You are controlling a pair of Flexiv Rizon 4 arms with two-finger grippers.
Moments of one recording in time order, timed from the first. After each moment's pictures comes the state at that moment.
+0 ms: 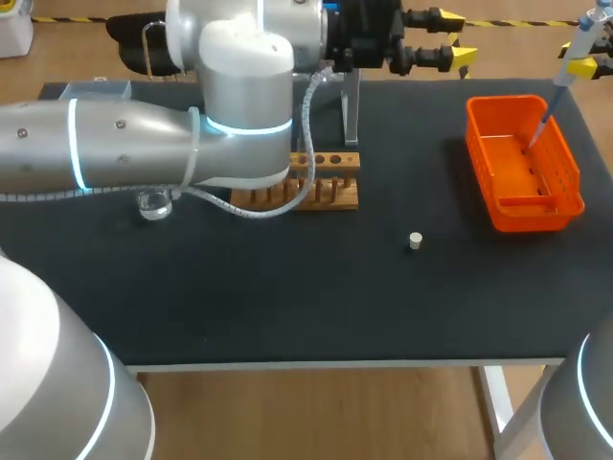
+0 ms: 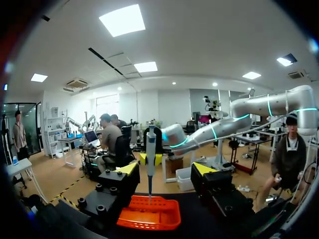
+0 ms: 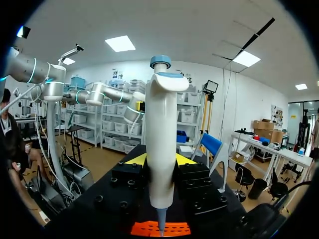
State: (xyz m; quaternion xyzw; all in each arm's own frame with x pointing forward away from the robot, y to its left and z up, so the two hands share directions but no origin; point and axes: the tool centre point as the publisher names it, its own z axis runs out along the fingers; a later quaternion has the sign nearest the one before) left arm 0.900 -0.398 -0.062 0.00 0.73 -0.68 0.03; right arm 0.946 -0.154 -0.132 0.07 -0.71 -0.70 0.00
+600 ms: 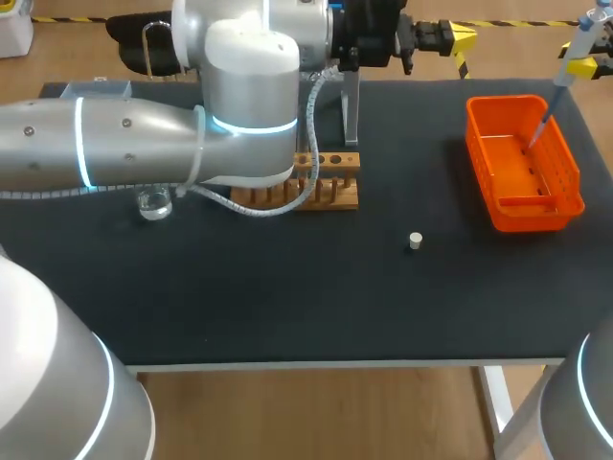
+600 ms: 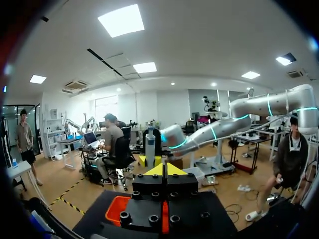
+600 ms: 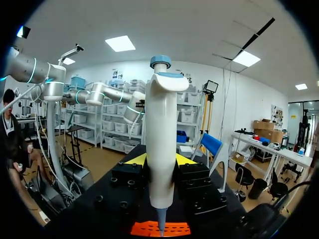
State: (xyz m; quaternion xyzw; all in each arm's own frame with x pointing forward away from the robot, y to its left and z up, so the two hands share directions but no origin) left arm 0.899 -0.405 -0.057 0.01 0.73 -0.69 0.03; right arm 0.946 -0.154 -0.132 0.07 -0.71 -0.70 0.00
